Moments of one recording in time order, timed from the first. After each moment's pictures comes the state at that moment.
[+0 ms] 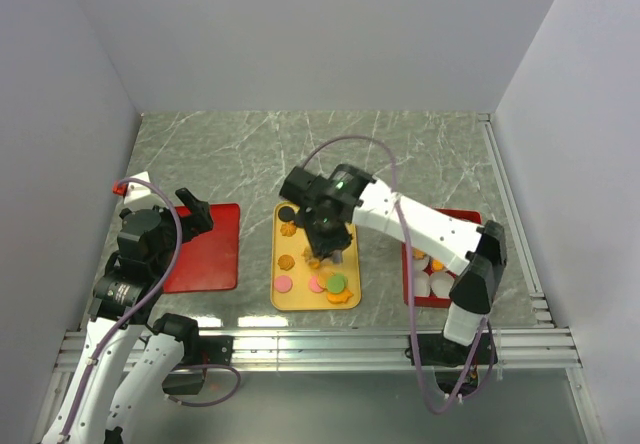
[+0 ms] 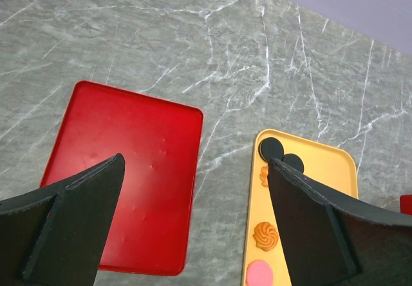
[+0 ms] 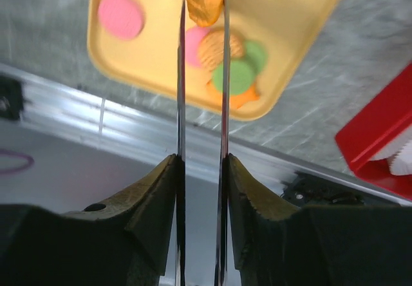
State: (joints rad) left arm -0.23 0.52 0.77 -0.58 -0.29 -0.46; right arm 1.05 1.76 1.76 -1.37 0.11 0.67
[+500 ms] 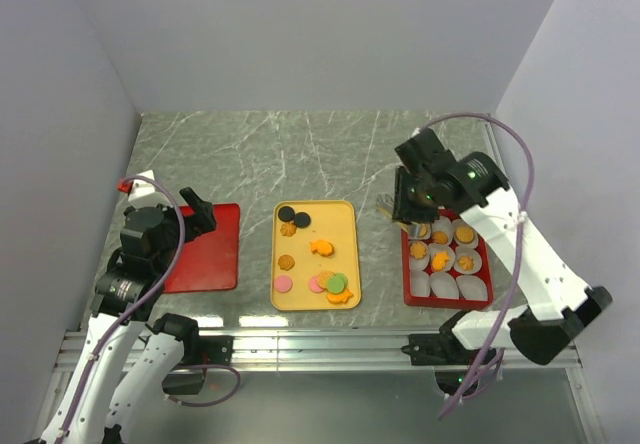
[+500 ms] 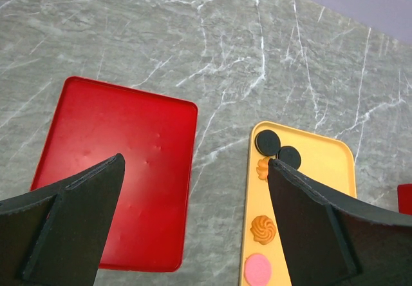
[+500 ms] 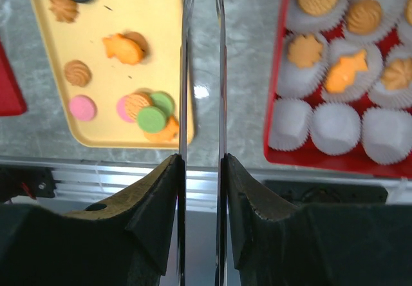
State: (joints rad) left arm -0.24 0.54 0.77 -0.58 -0.26 -0.46; right arm 0.61 1.31 1.59 -1.37 0.17 0.64
